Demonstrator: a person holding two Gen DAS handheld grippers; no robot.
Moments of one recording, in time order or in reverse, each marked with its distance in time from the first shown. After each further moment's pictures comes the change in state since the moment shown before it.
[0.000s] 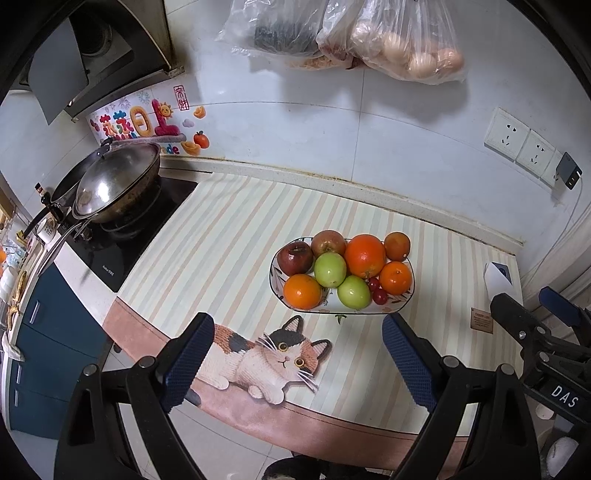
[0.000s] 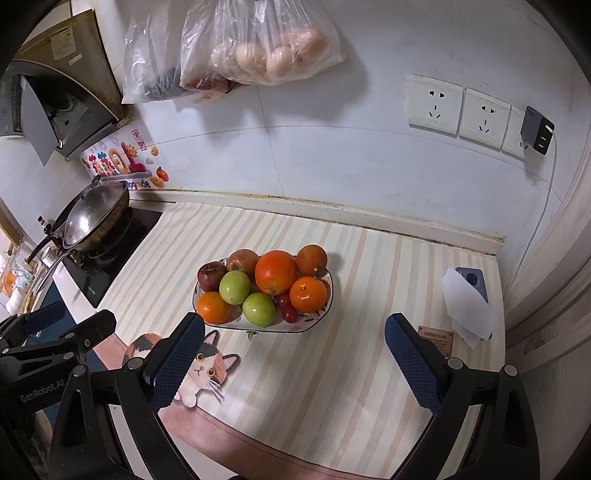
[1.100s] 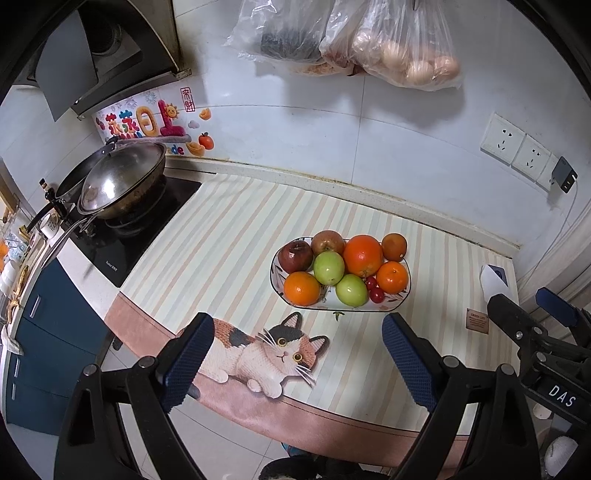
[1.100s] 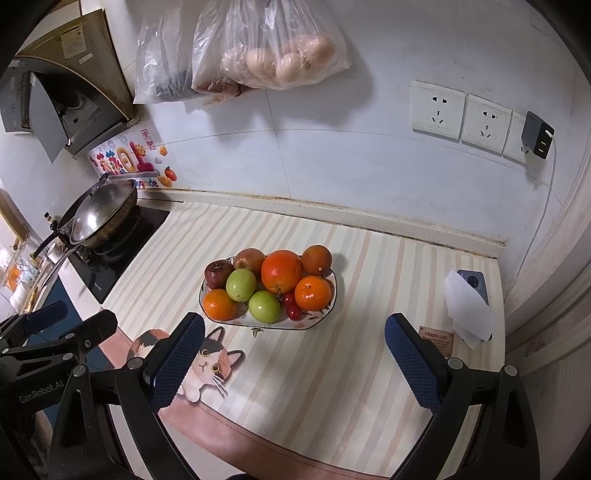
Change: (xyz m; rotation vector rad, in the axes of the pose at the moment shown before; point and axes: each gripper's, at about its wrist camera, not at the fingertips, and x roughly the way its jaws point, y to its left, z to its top) left arm -0.017 0.000 -0.010 -0.031 -0.016 0.007; right arm -0.011 0.001 -0.003 -0.025 -0.009 0.020
